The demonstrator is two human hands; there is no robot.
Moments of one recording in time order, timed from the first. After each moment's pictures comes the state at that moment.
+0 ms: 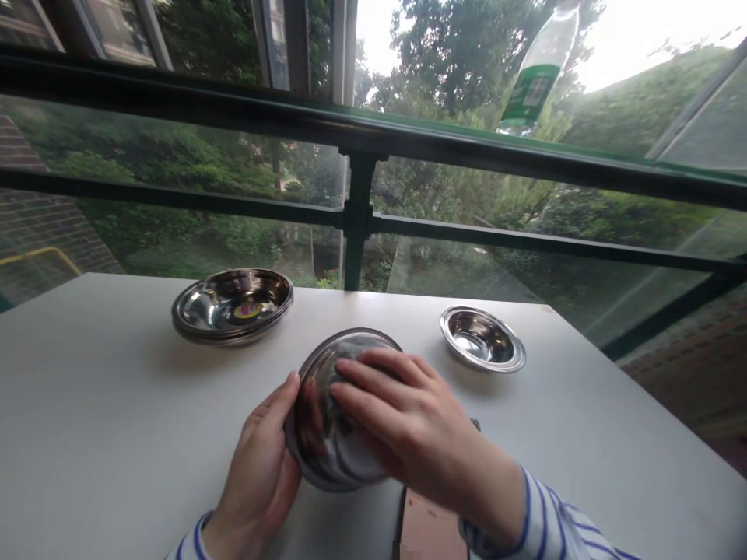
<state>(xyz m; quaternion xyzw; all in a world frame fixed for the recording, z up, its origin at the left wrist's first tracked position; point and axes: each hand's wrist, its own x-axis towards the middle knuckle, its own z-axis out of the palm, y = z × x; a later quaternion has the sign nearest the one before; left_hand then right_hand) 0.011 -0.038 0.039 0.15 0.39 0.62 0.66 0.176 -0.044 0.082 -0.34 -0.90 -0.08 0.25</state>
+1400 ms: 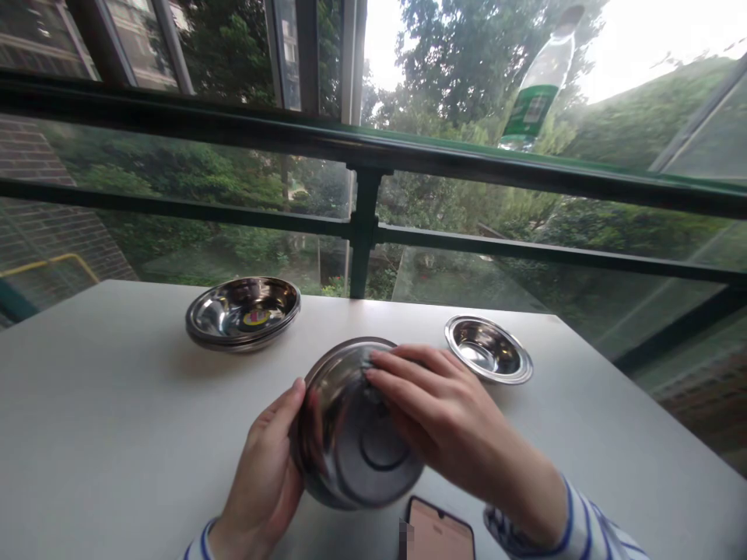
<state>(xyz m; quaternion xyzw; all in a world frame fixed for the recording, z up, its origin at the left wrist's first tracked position) 0.010 -0.039 0.039 0.15 0.39 0.61 0.67 0.194 -0.041 0.091 -0.35 -0.90 -0.09 0.25</state>
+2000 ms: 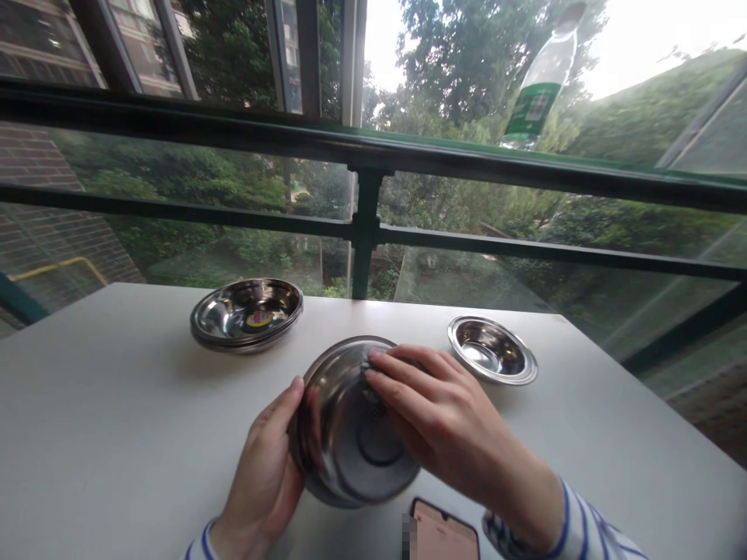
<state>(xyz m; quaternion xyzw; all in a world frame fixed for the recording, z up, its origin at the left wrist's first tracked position) 0.006 -0.034 0.038 0.13 0.39 0.62 0.67 0.196 -0.037 0.086 -0.35 -0.89 -0.12 0.25</state>
